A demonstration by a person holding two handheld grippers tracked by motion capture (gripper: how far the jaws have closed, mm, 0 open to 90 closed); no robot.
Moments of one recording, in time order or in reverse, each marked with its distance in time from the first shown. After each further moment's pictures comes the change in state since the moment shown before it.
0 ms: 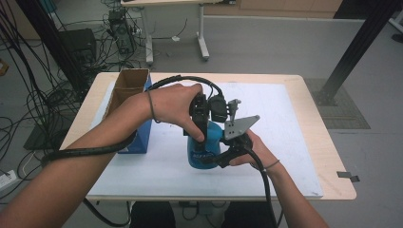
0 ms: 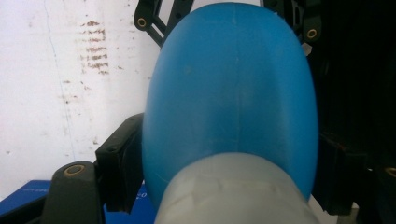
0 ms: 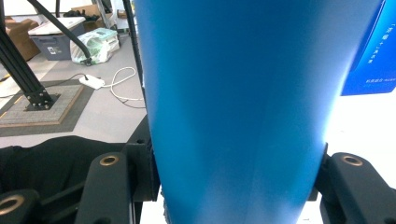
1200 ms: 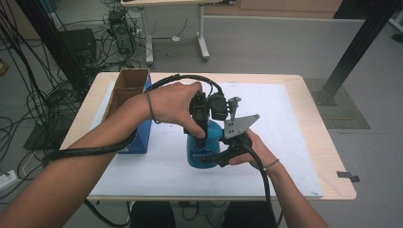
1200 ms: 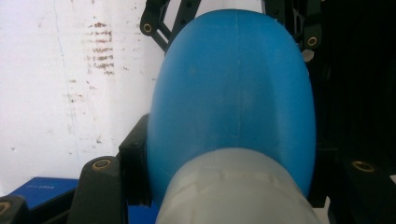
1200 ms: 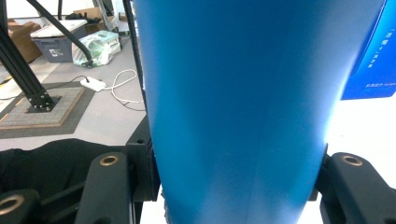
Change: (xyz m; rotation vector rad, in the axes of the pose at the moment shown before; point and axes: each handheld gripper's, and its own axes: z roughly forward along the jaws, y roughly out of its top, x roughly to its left) left arm -0.002 -0.003 -0.005 -0.018 0.011 -0.025; right arm -0.002 0.000 0.000 -0.012 0.004 -0.002
